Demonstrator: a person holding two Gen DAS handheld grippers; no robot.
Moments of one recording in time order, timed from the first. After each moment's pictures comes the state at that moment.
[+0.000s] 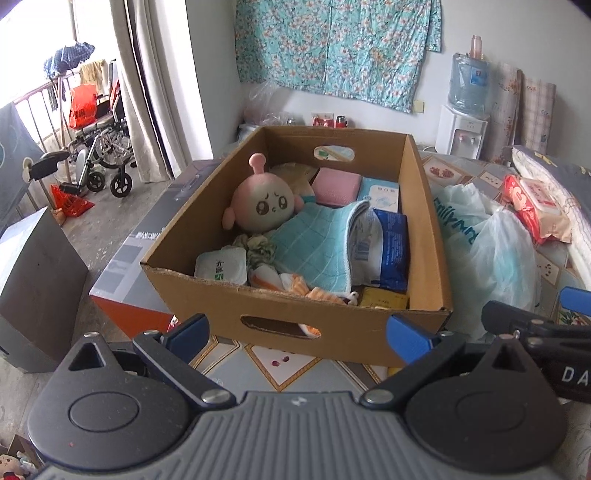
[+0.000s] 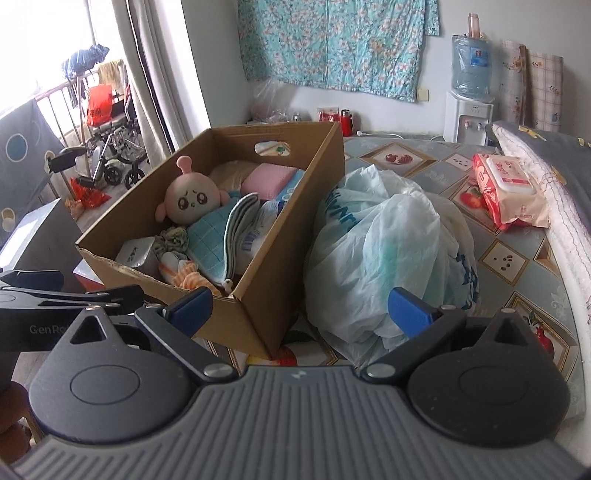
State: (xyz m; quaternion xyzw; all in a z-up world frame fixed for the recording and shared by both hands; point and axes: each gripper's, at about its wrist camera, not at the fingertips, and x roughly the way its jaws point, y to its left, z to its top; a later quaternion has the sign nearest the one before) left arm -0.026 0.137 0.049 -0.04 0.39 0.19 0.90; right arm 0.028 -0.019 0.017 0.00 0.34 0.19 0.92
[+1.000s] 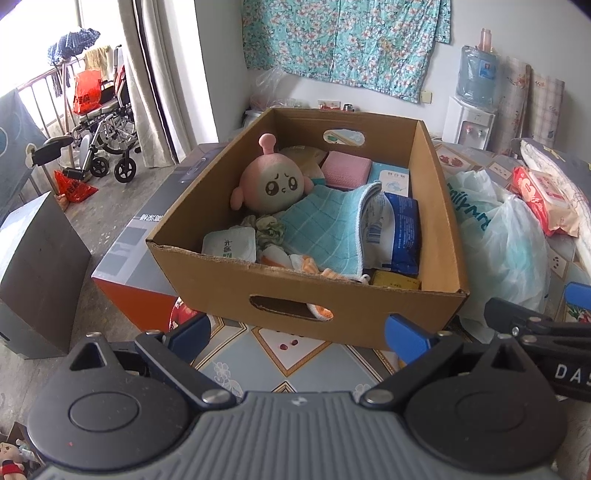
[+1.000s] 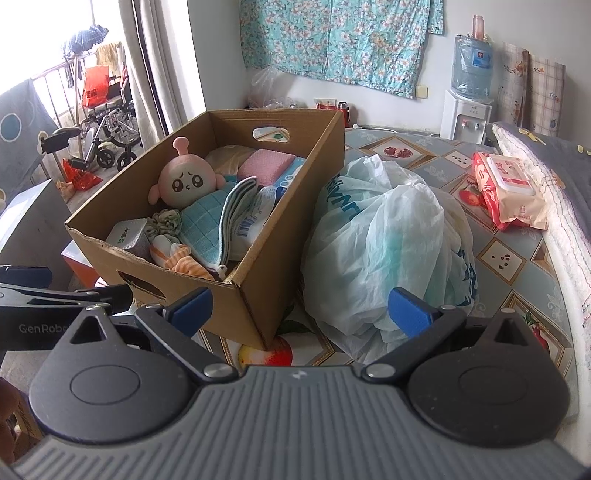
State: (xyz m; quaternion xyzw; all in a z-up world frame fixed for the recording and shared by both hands) left arm -0.031 0.143 0.040 -0.05 0.41 0.20 0.89; right arm 0.028 -0.012 0.008 -0.03 0.34 0.19 0.92
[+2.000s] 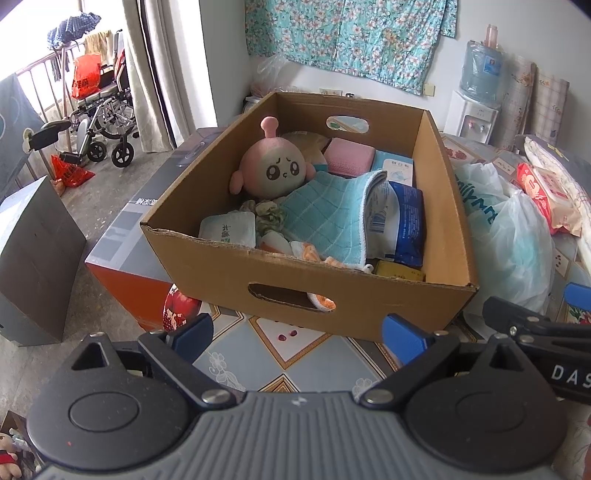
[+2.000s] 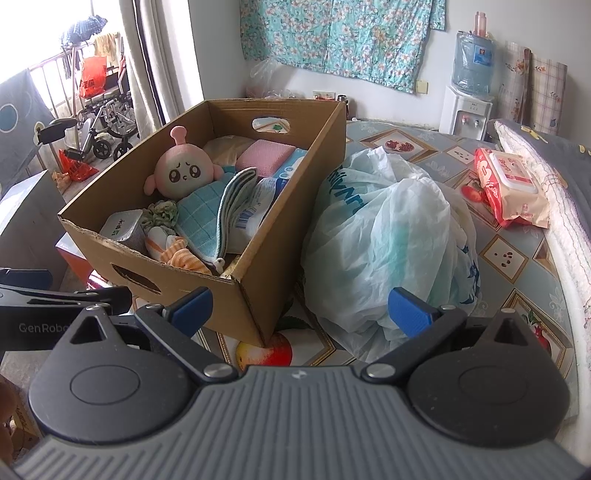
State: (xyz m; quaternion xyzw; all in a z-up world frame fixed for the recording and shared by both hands) left arm -0.027 0.148 0.030 -0.07 0.42 0.20 0.88; right arm 0.035 -0.008 0.002 -0.04 0.35 0.19 0.92
